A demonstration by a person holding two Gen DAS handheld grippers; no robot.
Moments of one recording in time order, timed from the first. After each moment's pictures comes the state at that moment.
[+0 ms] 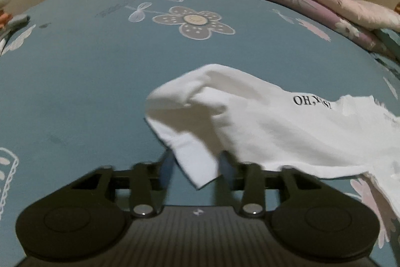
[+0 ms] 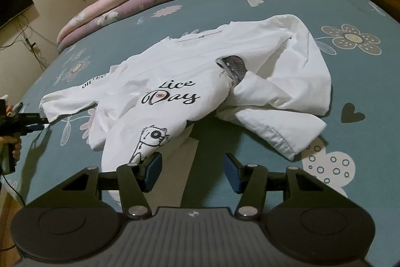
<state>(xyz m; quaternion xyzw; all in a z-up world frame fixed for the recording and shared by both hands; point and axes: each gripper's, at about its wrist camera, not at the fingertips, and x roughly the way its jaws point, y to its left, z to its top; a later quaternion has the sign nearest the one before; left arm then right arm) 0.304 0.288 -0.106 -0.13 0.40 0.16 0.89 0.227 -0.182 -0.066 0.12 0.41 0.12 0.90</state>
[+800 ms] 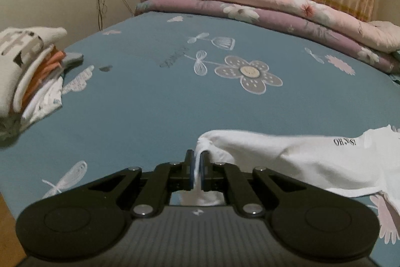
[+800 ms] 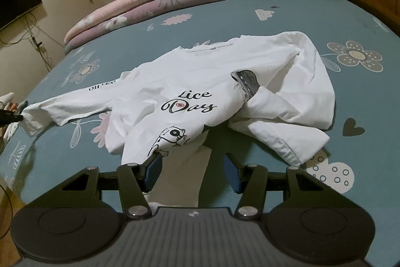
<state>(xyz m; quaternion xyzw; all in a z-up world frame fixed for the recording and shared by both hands) 0.239 0.367 -0.018 -0.09 0.35 0.22 0.91 0.217 -0.170 -0.045 0.11 0.39 0.13 0.91</state>
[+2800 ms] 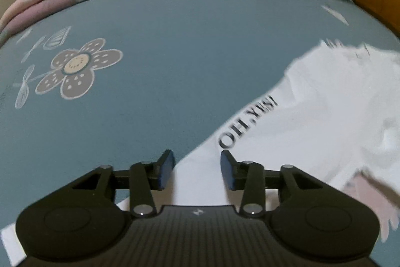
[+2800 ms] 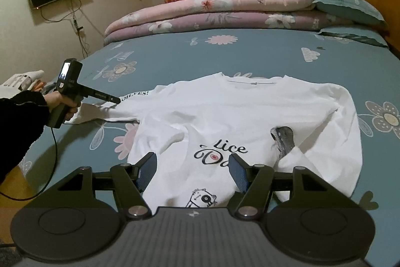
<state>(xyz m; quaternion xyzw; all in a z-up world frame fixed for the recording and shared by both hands) 0.414 0.237 -0.102 0.05 0.44 -0.05 0.90 0.247 -0.155 -0.020 0.03 0.33 0.23 0.91</state>
